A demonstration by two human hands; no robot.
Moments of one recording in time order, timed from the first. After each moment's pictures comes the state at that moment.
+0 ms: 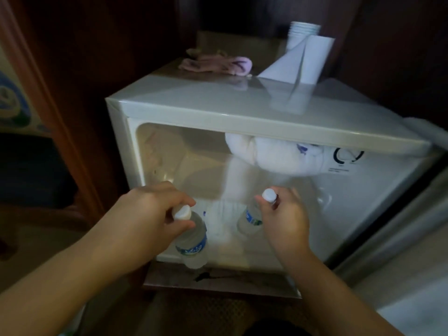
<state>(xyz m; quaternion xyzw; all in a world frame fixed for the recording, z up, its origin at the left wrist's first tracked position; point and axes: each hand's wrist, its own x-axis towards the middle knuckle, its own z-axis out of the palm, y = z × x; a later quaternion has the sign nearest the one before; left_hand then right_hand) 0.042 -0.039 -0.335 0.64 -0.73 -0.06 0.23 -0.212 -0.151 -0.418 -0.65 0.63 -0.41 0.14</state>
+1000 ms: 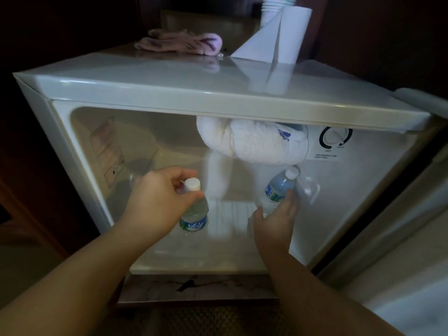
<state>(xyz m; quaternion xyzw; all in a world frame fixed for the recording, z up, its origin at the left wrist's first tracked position) -0.007 -0.136 -0.393 0.67 -0.59 -0.19 0.42 -0.232 -0.205 -0.524 -0.51 0.68 -0.52 0.13</state>
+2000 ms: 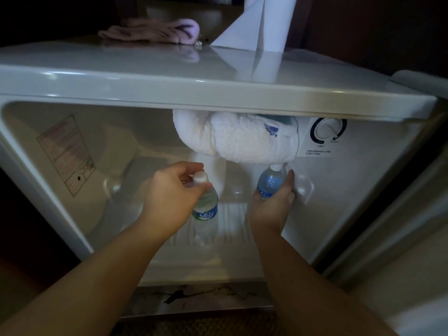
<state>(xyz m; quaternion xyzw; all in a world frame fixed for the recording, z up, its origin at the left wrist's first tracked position) -0.051 -0.192 -0.423 0.63 -0.54 -0.25 0.49 -0.242 -0.256 -0.514 -0.43 0.68 -0.56 0.19</state>
